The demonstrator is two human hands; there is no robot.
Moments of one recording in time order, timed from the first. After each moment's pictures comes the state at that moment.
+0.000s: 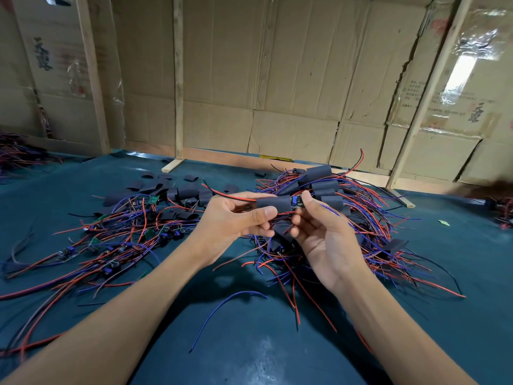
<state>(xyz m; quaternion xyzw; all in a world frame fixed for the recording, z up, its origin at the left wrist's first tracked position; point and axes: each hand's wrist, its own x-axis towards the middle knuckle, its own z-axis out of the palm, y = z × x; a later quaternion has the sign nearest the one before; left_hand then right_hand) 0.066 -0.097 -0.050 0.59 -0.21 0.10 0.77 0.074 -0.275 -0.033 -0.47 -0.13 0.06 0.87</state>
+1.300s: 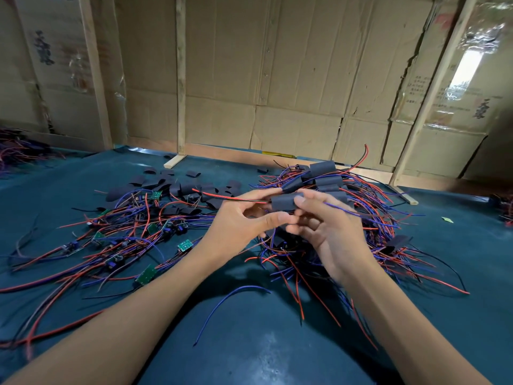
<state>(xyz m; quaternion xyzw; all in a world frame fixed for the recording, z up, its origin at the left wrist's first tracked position) 0.067 -0.106 -0.059 0.72 -0.16 0.18 0.65 0.076 -0.279 -0.029 -0.53 -0.14 0.03 0.84</state>
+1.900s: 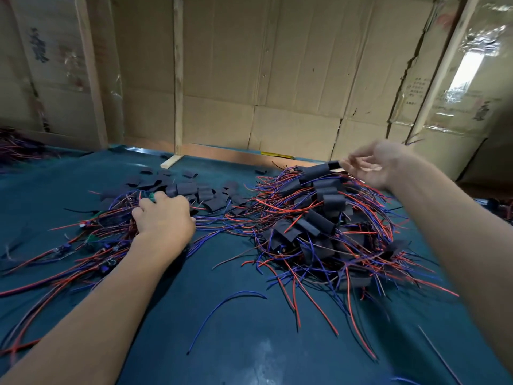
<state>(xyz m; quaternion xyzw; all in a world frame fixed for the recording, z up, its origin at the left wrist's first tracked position) 0.075 -0.028 -0.051 0.95 0.29 0.10 0.06 0.184 -0.334 0.080 -0.60 0.06 0.03 0.80</state>
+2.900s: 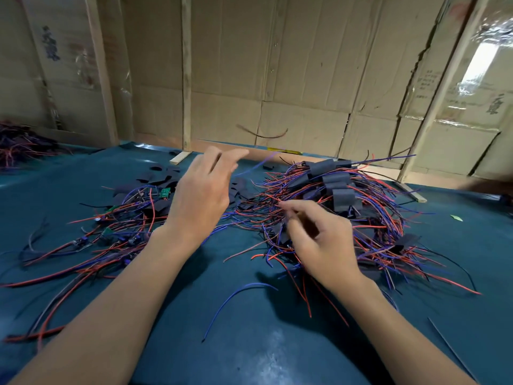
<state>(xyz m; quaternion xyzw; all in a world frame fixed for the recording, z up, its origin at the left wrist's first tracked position) 0.063 -0.051 -0.031 0.83 -0.12 0.53 0.14 0.080 -0.270 -0.066 -0.75 -0.34 -0.34 0.46</state>
